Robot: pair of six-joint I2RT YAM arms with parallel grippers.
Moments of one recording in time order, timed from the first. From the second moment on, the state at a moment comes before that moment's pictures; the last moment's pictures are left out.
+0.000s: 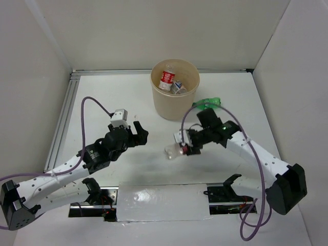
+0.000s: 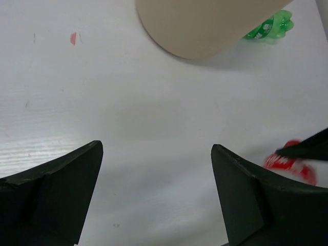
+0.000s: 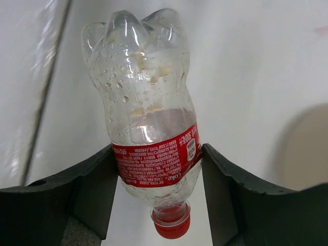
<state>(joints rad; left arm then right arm) -0.86 0.87 0.69 -0.28 -0.49 -0.68 0.59 1.13 0.77 -0.75 -0.69 -1.20</state>
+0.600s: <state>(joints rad) -0.95 0.88 0.67 -0.29 -0.52 -0.80 0.36 1.46 1.52 -0.37 -0.61 -0.71</state>
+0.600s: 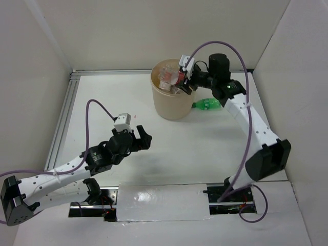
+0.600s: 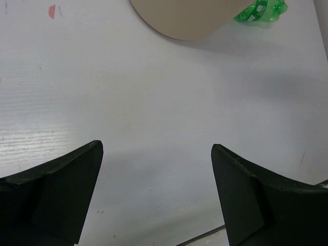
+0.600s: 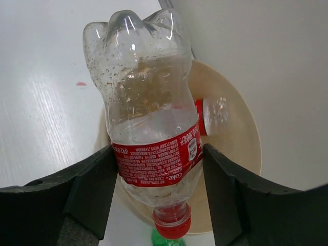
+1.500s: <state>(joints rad) -0.99 1.03 0.67 -0.28 -0.52 -0.84 -0.23 1.89 1.59 -0.86 -0.87 -1.47</state>
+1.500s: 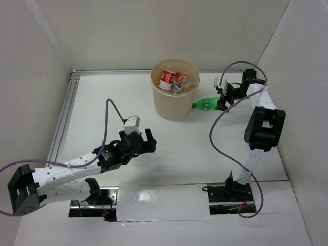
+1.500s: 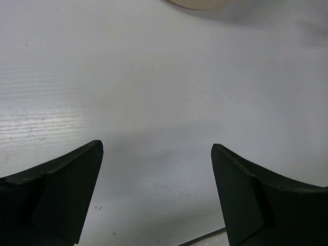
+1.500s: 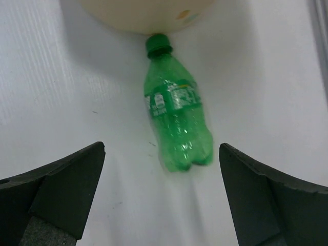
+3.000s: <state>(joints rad) -0.98 1.16 0.72 -0.19 -0.48 -0.76 -0.02 1.60 1.75 -0.45 -0.94 -0.89</state>
